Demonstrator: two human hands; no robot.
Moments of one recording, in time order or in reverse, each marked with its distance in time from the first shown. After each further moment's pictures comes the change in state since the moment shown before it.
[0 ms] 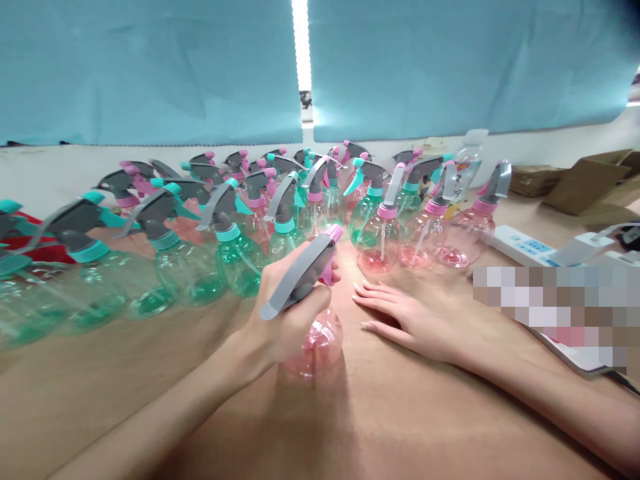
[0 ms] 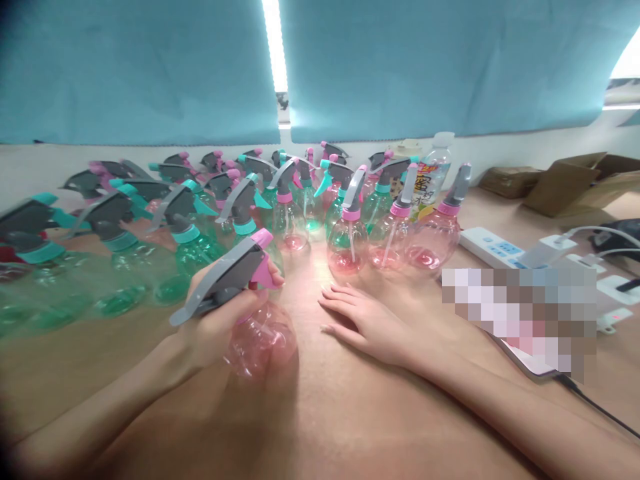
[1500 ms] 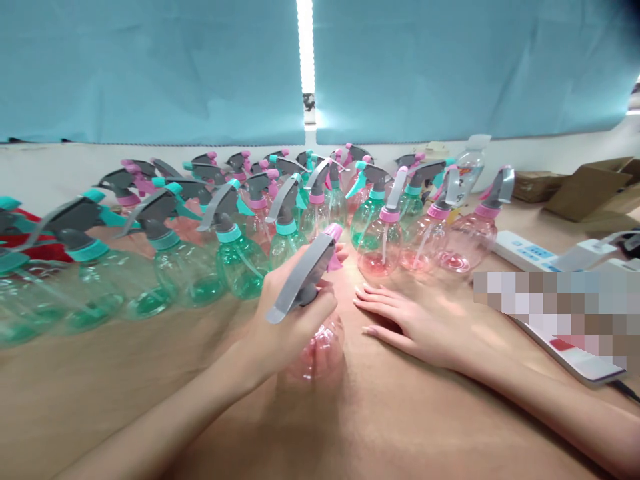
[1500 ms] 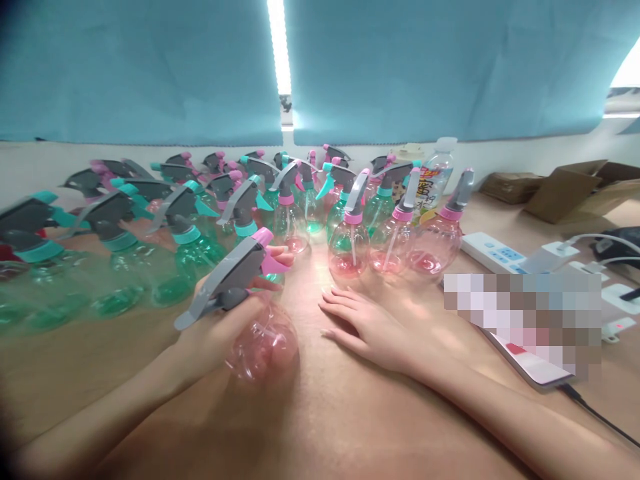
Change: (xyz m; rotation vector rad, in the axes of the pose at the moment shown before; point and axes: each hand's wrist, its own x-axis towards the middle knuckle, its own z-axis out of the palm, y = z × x) left_hand -0.002 -0.003 0.004 -0.065 -0.050 -0.032; right_hand 0.001 -0.013 -0.010 -0.058 -0.038 0.060
